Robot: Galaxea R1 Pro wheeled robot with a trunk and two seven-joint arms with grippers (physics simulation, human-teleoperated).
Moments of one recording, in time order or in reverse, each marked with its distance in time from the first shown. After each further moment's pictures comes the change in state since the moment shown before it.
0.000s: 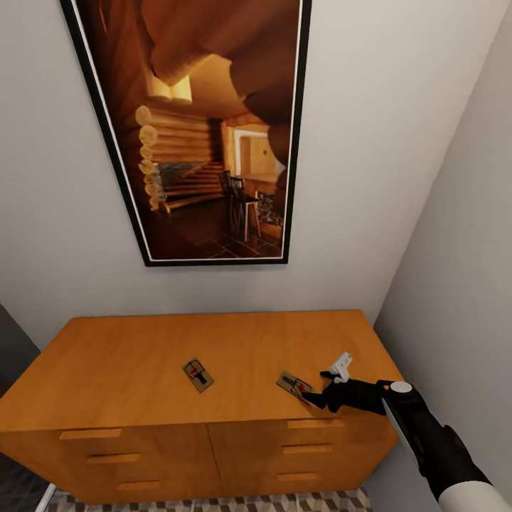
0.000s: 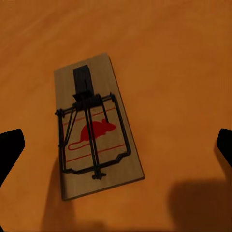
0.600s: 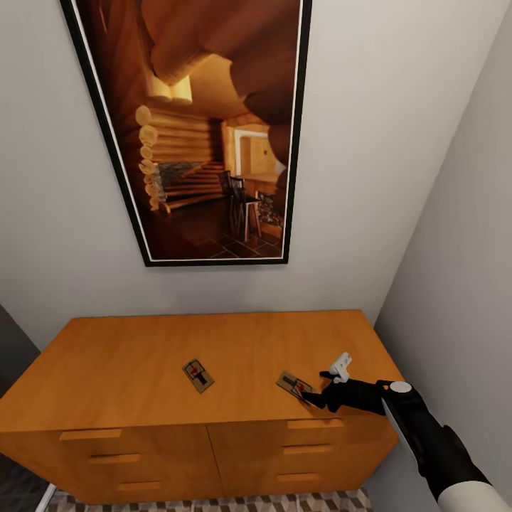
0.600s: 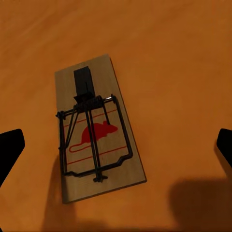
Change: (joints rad) left arm 0.000 0.000 0.000 0.000 0.000 0.000 0.000; right arm 0.000 0.002 0.000 0.001 0.000 0.001 0.000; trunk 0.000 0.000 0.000
